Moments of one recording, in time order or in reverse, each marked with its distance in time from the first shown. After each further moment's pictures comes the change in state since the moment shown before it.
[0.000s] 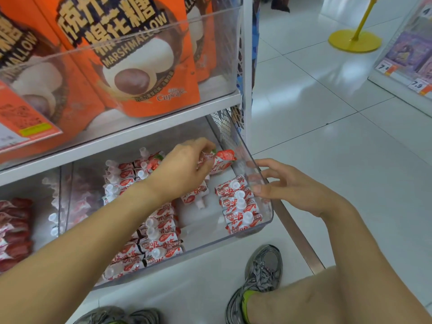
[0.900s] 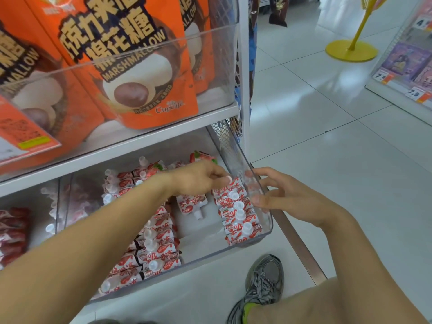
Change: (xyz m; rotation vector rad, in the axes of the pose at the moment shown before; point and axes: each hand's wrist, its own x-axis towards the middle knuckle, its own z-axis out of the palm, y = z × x) left_hand 0.034 -0.012 0.026 -0.365 -0.608 -0.170; right_hand 0.001 -0.003 0.000 -0.009 -0.007 -0.005
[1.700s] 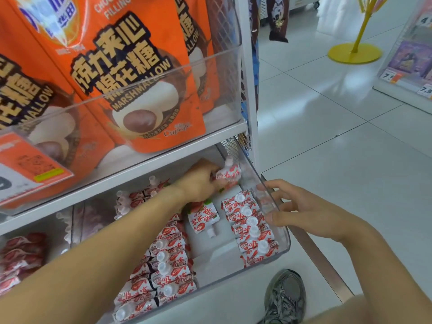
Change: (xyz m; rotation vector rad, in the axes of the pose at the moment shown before) left_hand 0.014 -0.011 -0.017 0.264 0.356 0.039; right_hand 0.000 -0.001 -0.001 -0.025 -0.010 0.001
